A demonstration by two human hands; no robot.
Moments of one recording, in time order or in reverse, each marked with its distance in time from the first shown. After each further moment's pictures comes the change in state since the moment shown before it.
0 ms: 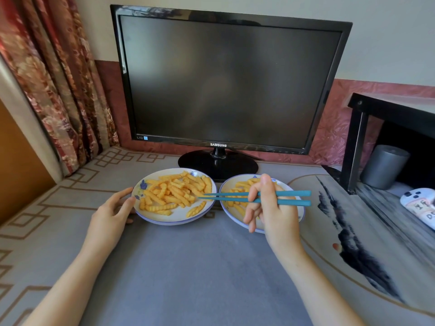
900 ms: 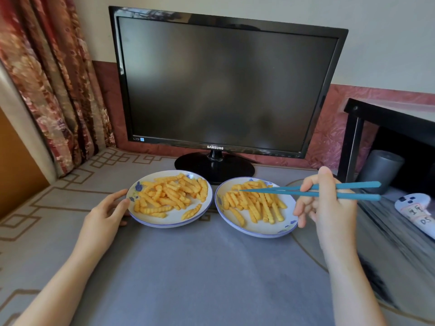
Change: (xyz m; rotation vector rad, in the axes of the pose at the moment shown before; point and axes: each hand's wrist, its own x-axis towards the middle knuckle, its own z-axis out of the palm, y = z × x) left_hand -0.002 0.004 0.001 0.015 0.019 0.023; right_hand 0.017 -0.019 -0.066 -0.048 0.284 -0.037
